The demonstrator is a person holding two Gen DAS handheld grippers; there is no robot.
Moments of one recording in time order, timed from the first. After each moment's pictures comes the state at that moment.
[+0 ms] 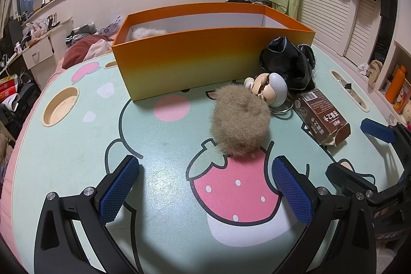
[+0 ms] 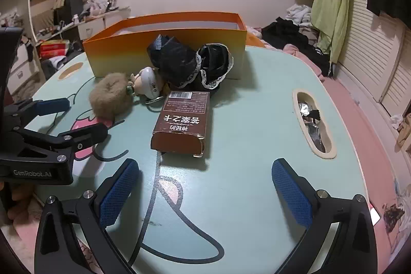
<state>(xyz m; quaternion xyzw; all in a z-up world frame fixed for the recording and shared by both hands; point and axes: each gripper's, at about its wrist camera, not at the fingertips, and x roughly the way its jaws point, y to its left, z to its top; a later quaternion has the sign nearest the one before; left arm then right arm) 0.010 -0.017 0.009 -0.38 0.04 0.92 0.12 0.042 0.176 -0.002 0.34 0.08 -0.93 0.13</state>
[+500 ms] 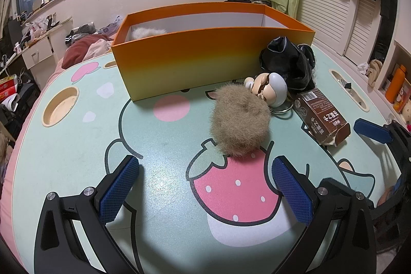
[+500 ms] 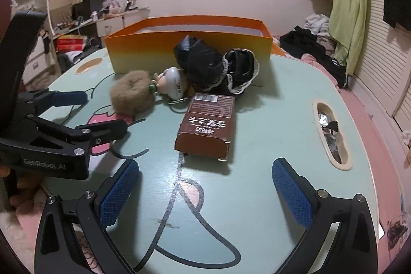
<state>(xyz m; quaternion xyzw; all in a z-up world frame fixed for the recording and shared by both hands) 0.009 -0.016 0.008 -0.38 0.04 0.92 0.12 0.048 0.169 -0.014 0.32 0.10 -0.92 0.19</state>
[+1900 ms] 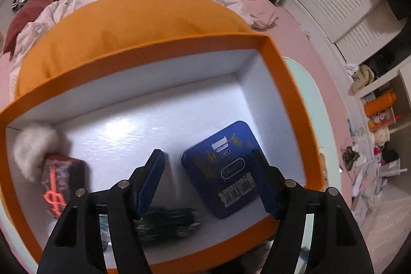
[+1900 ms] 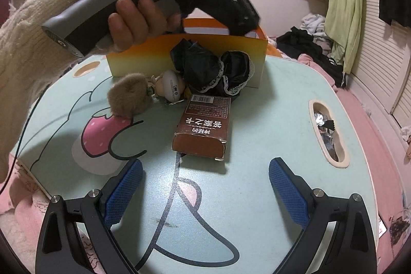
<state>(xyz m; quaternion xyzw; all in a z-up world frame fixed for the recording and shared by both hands) -0.186 0.066 0.053 -0.57 -0.01 0.79 0.20 0.048 0.172 -0.015 0.31 0.09 -0.93 0.17</state>
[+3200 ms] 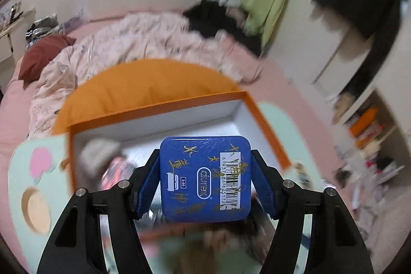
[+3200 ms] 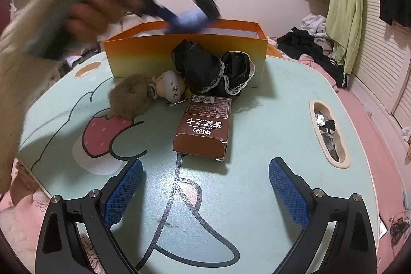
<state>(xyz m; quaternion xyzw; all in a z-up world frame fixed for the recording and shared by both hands) -0.106 -0.016 0.119 -0.41 -0.05 0.88 0.24 0.047 0.172 -0.015 0.31 0.08 -0.93 0.18</state>
